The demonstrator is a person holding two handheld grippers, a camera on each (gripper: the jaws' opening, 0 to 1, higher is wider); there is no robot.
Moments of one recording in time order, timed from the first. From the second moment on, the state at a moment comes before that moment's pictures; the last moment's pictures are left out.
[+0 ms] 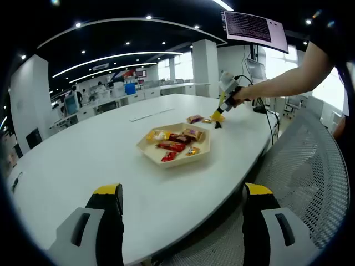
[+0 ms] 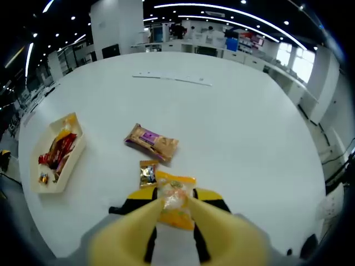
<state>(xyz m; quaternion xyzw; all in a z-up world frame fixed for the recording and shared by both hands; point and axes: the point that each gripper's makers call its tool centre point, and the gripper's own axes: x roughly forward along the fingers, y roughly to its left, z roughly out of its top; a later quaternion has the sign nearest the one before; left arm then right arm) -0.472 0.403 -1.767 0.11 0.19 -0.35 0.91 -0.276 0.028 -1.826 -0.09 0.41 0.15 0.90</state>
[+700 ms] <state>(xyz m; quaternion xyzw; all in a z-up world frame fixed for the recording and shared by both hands) -0.473 0.402 -1.766 0.11 0.19 -0.35 0.91 -0.275 0.054 -1.759 -0.11 0.36 0.18 0.91</state>
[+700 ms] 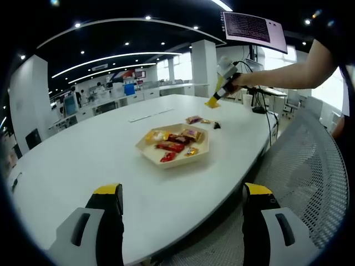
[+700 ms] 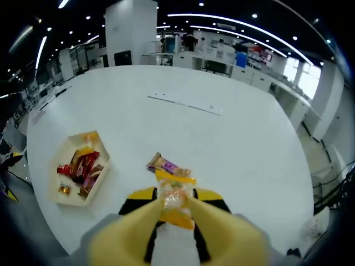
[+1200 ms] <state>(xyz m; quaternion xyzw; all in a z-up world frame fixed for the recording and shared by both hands) -0.473 0.402 -1.765 0.11 0.18 -0.35 0.91 -0.285 0.076 -1.752 -0.12 0.36 0.20 0.90</state>
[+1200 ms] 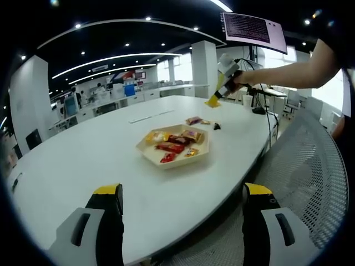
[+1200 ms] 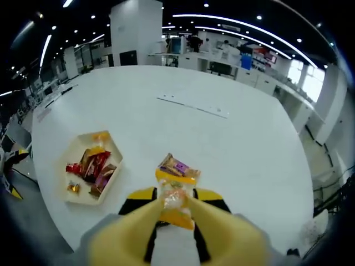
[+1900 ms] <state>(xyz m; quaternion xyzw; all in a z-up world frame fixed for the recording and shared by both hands) -0.473 0.403 -1.765 0.11 0.18 -0.35 0.91 -0.286 0.182 -1.743 -0.13 0.35 0.28 0.89</state>
